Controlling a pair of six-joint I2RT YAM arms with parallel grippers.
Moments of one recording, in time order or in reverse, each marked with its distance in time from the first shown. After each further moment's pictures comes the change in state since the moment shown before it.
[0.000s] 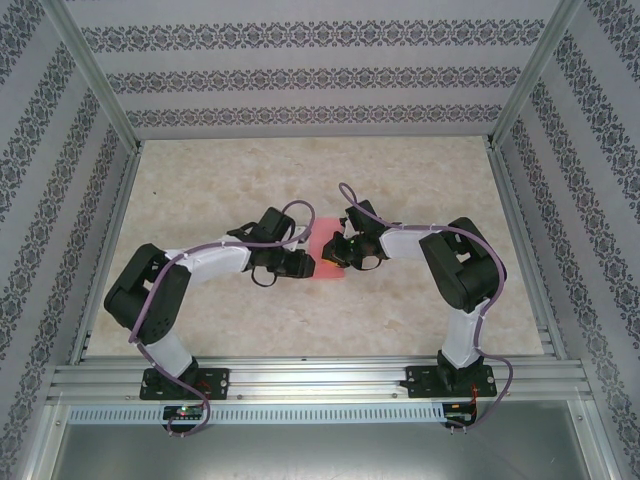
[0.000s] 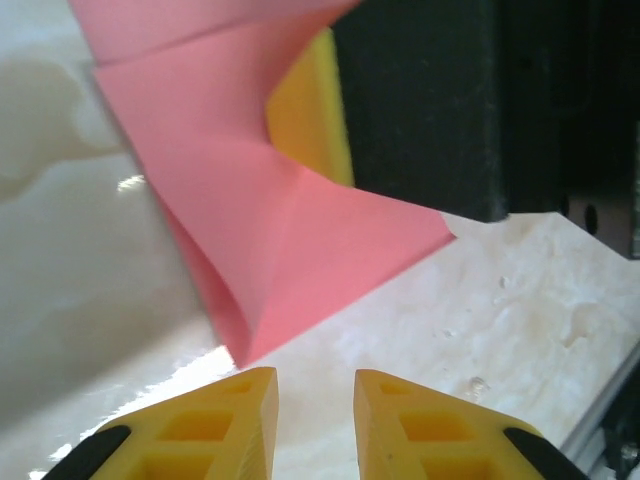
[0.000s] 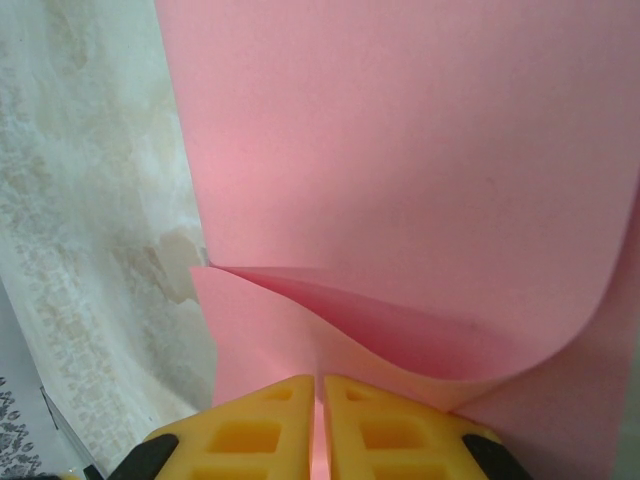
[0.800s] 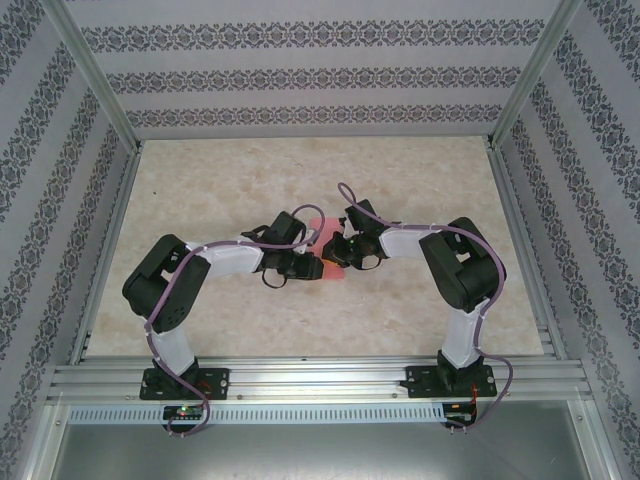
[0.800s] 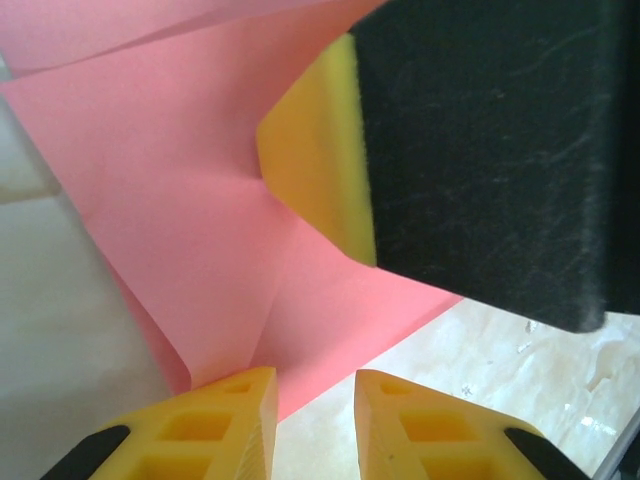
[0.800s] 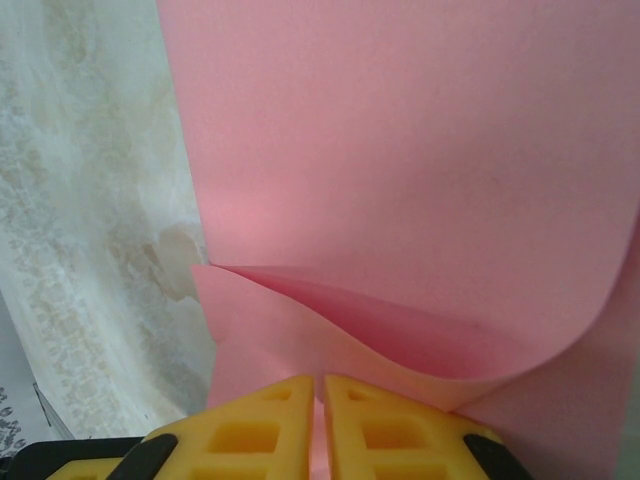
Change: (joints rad) left arm -0.035 0.119 0.029 0.076 -0.029 -0.050; right arm 0.000 0.001 0.009 -0.016 0.001 -0.019
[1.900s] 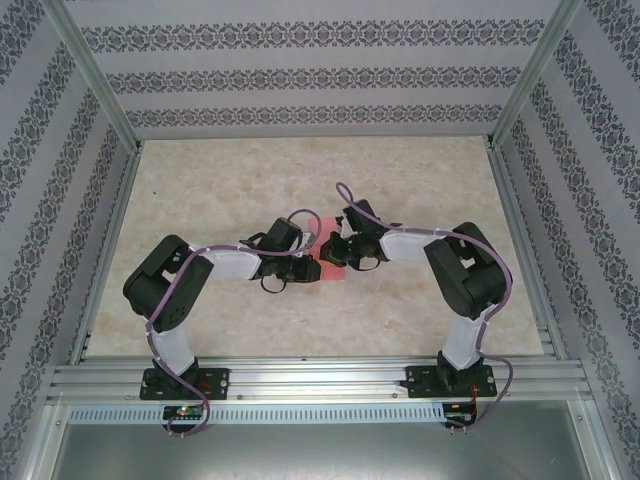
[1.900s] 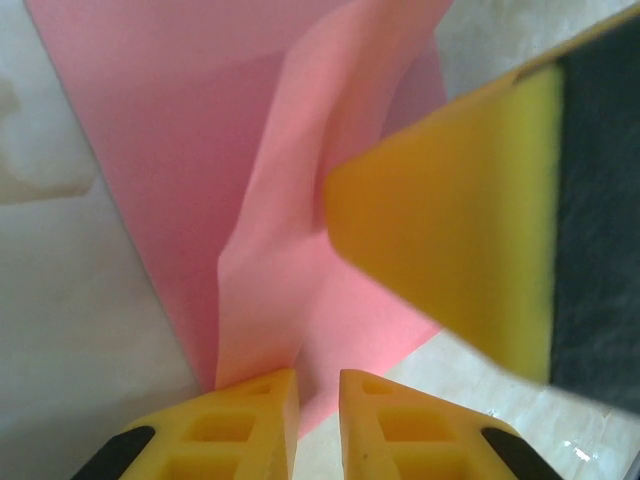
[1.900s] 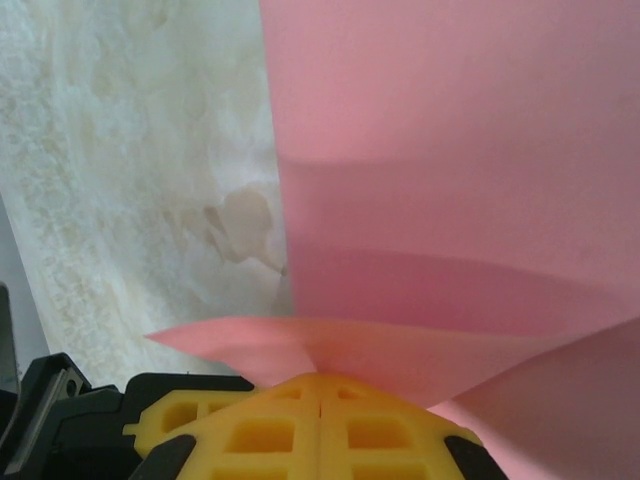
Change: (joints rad) left arm 0.001 0.003 -0.091 0.160 -0.011 -0.050; right arm 0.034 -0.058 -0.017 0.011 -0.009 0.009
